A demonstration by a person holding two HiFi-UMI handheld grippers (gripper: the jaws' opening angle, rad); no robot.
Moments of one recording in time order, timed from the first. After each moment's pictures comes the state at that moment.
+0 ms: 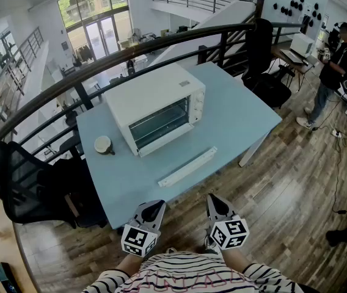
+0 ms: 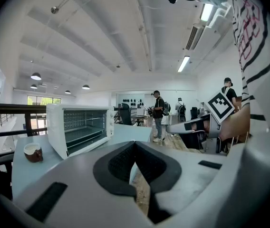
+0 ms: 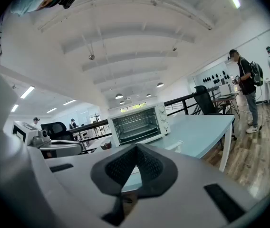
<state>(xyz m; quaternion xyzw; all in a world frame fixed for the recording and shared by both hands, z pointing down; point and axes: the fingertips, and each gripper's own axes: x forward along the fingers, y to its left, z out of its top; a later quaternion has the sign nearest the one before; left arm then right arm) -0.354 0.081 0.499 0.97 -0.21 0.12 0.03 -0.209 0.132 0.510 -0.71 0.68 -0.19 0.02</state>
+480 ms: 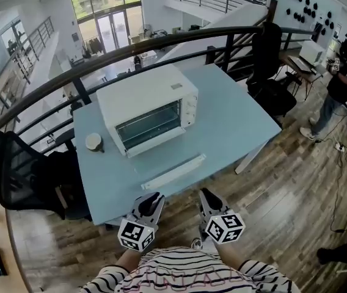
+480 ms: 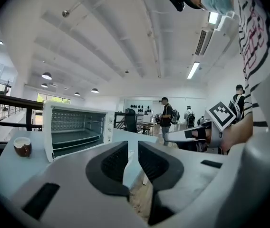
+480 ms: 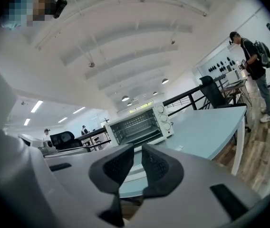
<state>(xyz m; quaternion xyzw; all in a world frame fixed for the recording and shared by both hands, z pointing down) -0.268 0.067 0.494 0.96 -0.25 0.07 0.06 -0.136 0.101 0.511 -0.65 0.72 -0.22 0.06</state>
